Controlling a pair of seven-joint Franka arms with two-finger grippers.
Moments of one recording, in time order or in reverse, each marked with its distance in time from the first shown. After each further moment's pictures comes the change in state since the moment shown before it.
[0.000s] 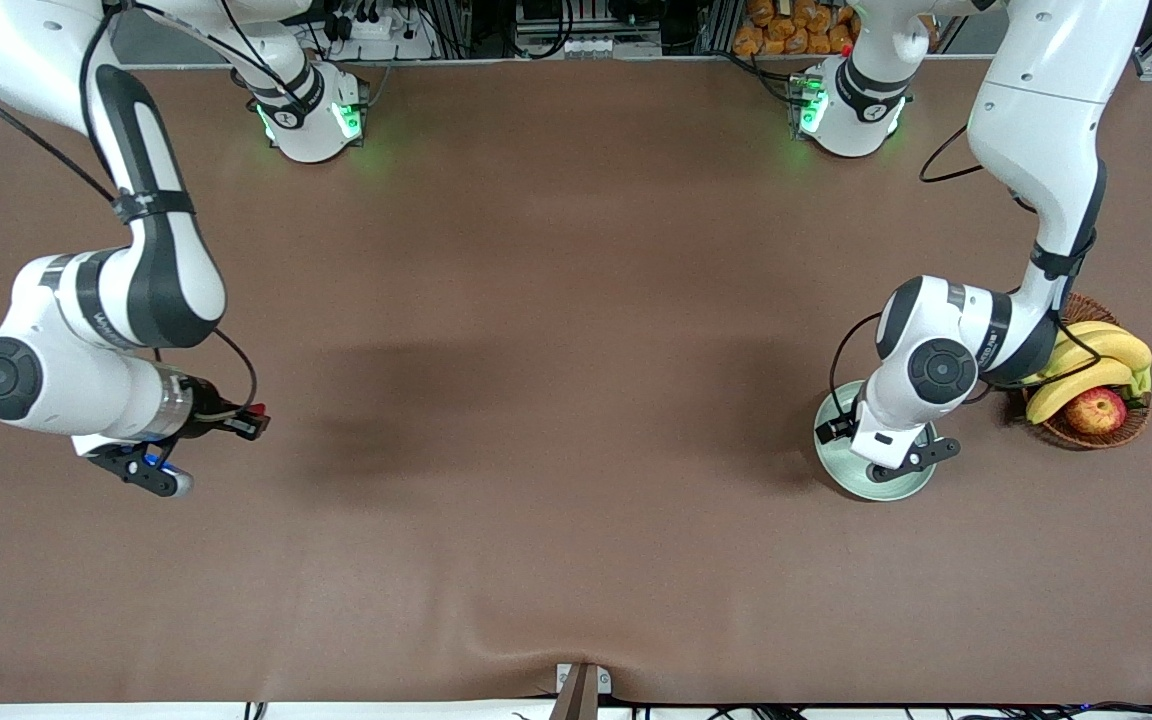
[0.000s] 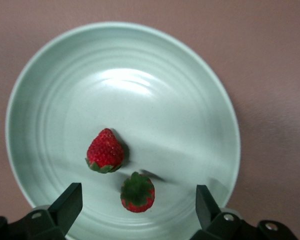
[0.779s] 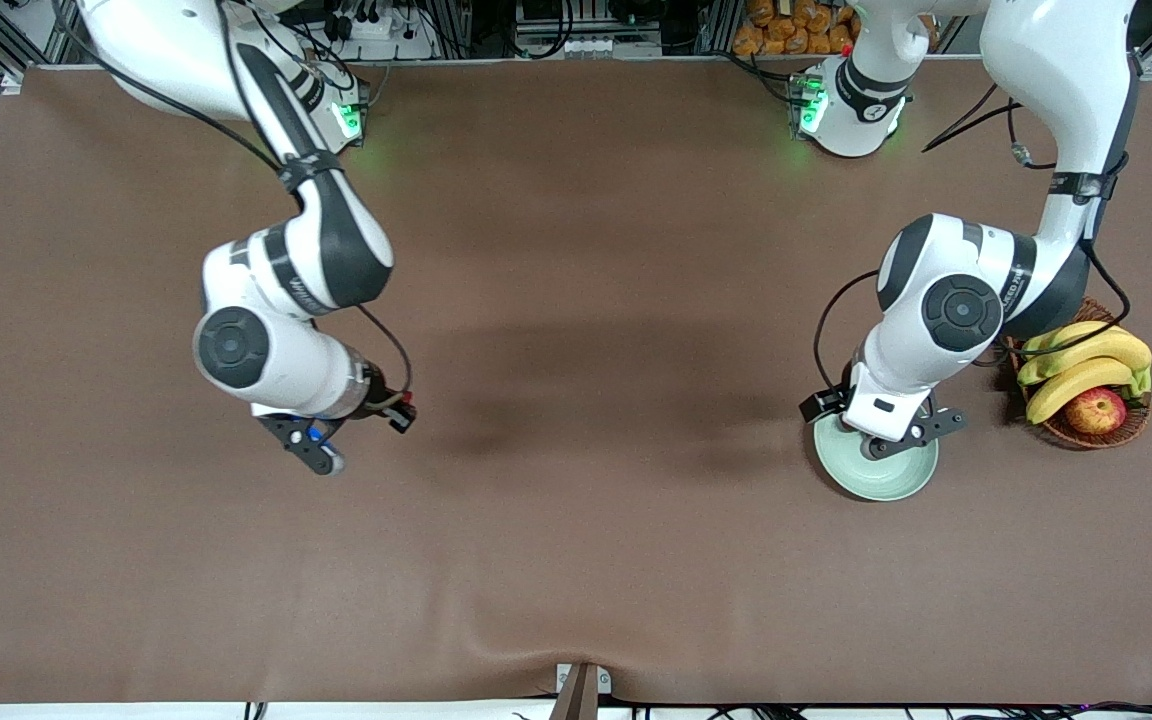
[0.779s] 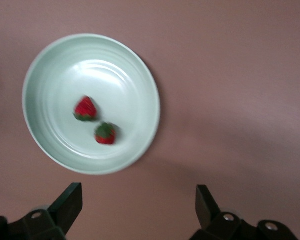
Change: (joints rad) left arm -0.001 -0.174 -0.113 0.041 -0.122 -0.177 -0.031; right arm 0.280 0.079 0.008 0.066 0.064 0.081 0.510
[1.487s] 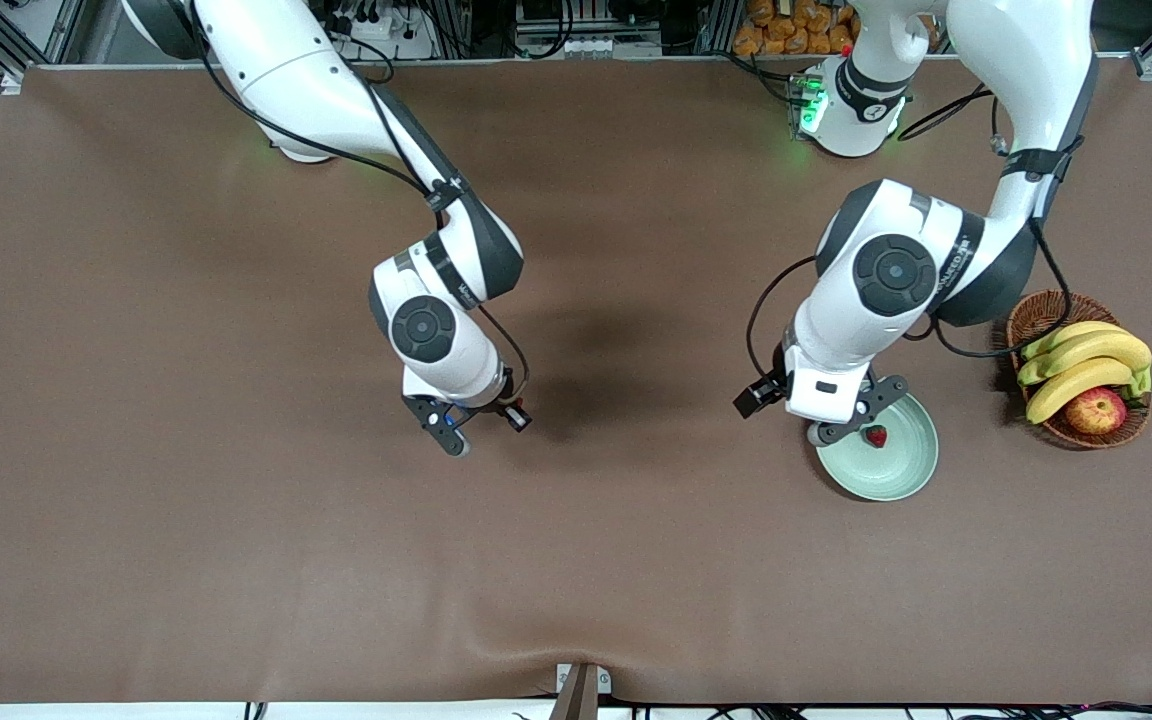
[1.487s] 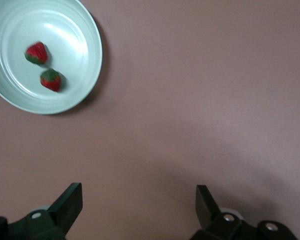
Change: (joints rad) left arm -0.062 0.031 -0.102 0.134 -0.009 -0.066 -0.373; right arm 0.199 0.179 0.000 0.019 0.001 0.268 0.307
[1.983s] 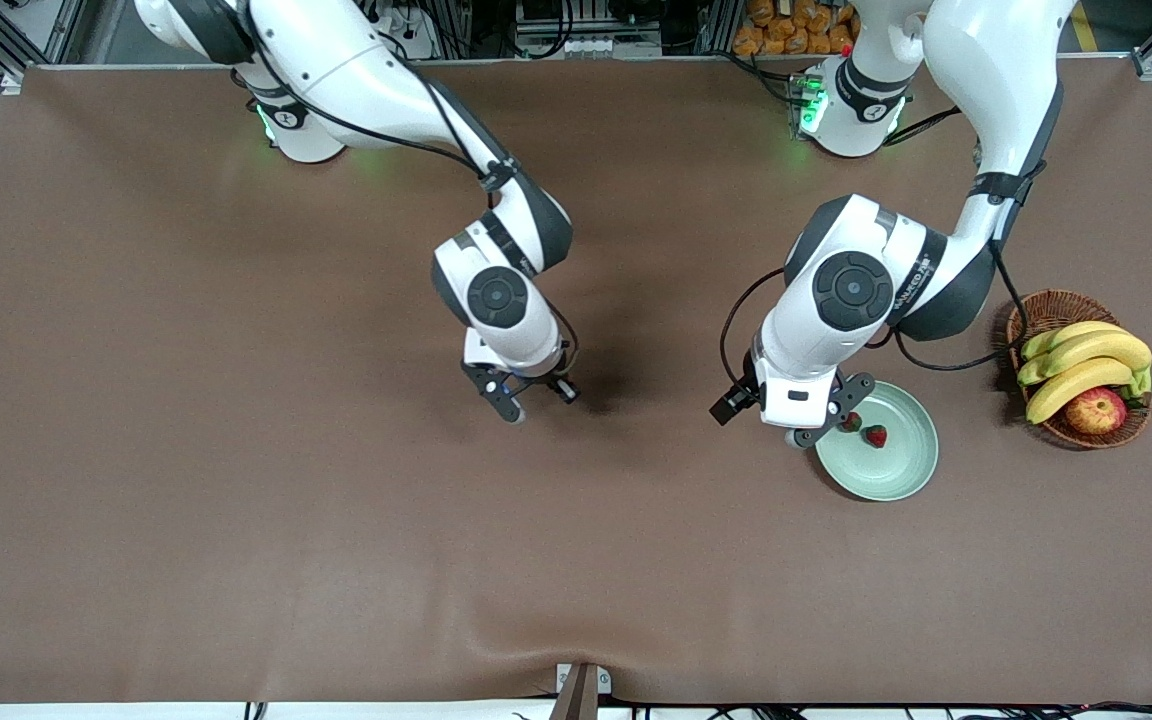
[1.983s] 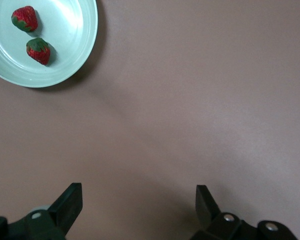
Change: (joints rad) left arm -0.031 0.054 0.000 0.031 0.000 0.000 -0.129; right arm 0.126 0.073 0.004 0.002 0.000 0.094 0.157
